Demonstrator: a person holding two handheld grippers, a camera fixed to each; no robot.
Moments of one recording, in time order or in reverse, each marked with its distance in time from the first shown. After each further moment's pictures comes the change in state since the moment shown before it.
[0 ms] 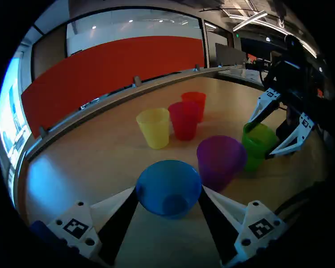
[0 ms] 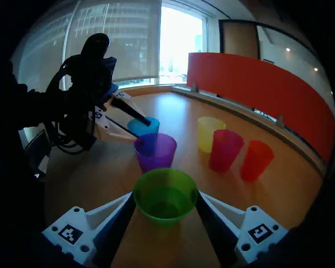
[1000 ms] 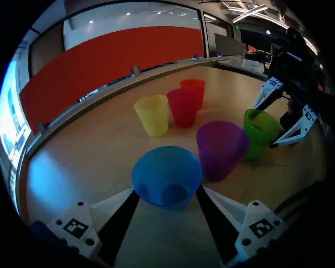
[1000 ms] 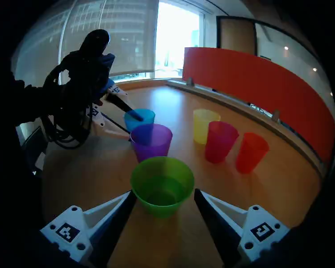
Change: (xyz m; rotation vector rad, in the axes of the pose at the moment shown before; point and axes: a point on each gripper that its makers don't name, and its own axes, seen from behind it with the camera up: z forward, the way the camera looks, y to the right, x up) left arm -0.022 -0.001 0.003 0.001 -0.081 0.014; right arm -0.016 0.005 -0.010 -0.042 -0.045 0.004
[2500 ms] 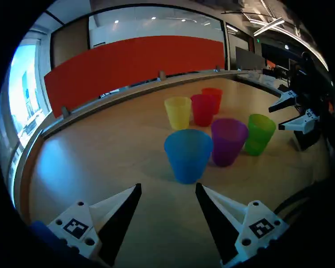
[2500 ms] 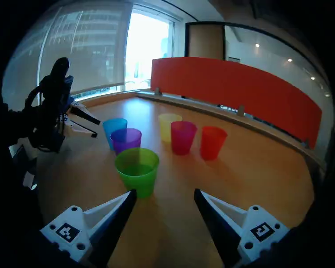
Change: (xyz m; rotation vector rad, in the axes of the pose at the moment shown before) left arm -0.026 -0.025 -0.066 0.138 0.069 -0.132; right arm -0.014 0.028 -0.063 -0.220 0.096 0.120
